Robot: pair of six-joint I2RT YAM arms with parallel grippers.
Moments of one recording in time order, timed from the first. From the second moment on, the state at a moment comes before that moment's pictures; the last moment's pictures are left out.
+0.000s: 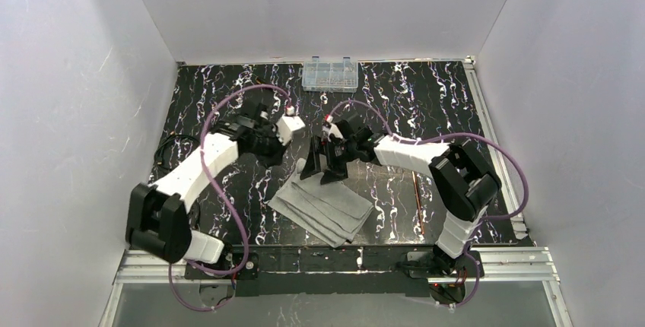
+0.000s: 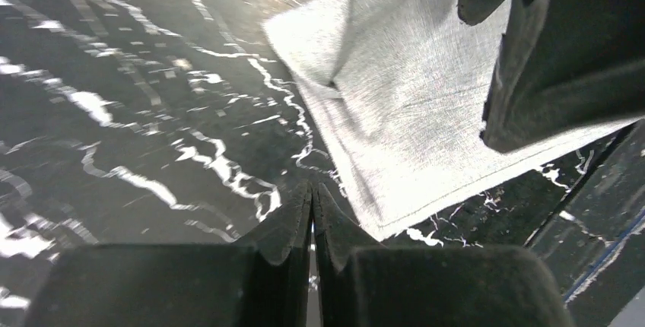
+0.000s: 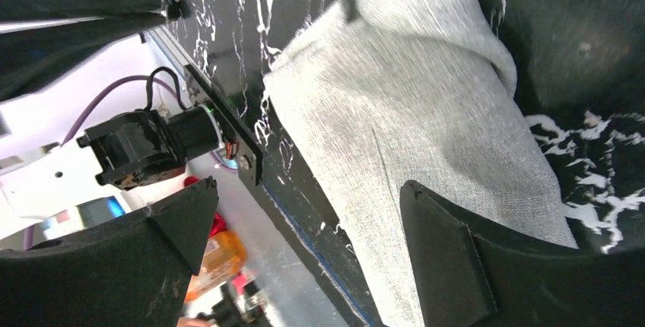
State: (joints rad) left arm -0.44 1.44 1.01 -0.70 0.36 0.52; right arm 0.76 1.78 1.04 -0.11 -0.64 0.82
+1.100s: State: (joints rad) left arm -0.36 0.79 0.56 -0.77 0.59 1.35; right arm 0.97 1.92 1.29 -0.32 -0.21 0.55
